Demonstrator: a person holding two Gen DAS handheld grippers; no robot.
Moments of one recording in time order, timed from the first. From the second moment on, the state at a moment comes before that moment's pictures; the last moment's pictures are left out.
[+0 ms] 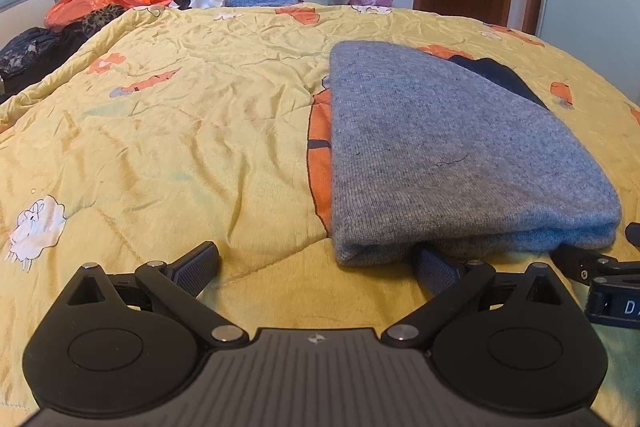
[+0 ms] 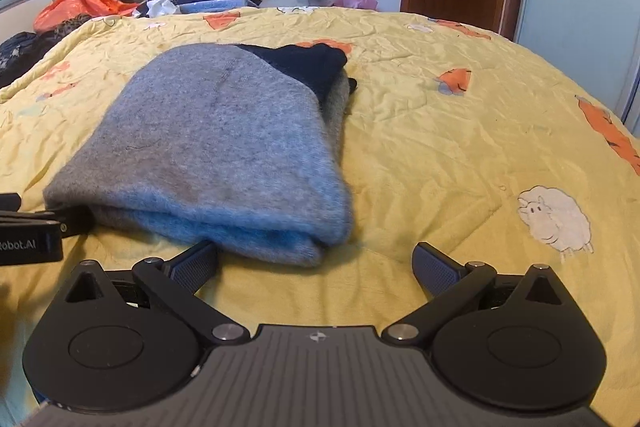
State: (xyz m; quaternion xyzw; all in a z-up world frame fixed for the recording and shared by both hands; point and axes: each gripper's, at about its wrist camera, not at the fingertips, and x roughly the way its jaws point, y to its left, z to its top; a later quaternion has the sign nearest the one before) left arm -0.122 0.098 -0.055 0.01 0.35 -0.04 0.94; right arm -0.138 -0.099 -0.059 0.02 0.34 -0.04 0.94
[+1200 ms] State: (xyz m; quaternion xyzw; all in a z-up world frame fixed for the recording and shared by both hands) left arm -0.122 0.093 -0.054 0.00 0.35 -0.03 0.94; right arm -0.141 -0.075 -0.060 0.00 0.34 -0.01 0.94
